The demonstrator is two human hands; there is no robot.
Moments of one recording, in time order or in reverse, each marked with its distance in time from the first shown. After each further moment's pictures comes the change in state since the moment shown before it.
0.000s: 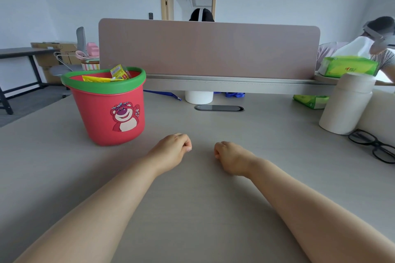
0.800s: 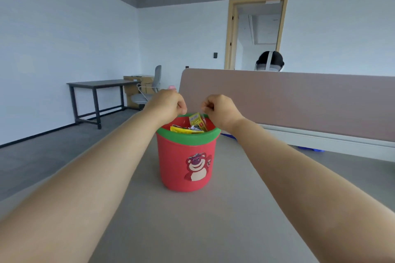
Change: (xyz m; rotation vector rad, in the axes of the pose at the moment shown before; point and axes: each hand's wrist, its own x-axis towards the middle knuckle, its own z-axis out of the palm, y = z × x) left_hand 0.024 -0.079 -0.236 0.304 0.440 -0.245; right_hand 0.164 -0.187 -0.146 0.452 0.471 -0.387
